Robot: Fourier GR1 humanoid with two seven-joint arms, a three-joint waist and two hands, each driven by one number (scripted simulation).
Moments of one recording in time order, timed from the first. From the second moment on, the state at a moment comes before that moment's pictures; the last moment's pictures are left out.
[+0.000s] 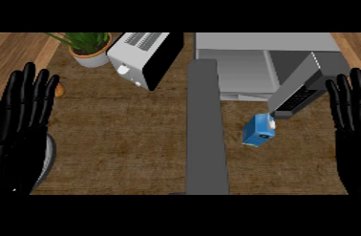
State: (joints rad) left arm -0.02 0.10 -0.02 -2.10 -0.02 0.00 0.00; right arm 0.02 -0.09 -0.02 -2.10 0.02 -0.02 -0.01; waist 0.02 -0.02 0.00
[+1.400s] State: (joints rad) left arm 0.23 0.08 0.12 -2.13 0.25 -0.18 -0.02; right arm -0.08 -0.02 0.32 -2.06 0.05 -0.18 0.15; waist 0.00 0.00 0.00
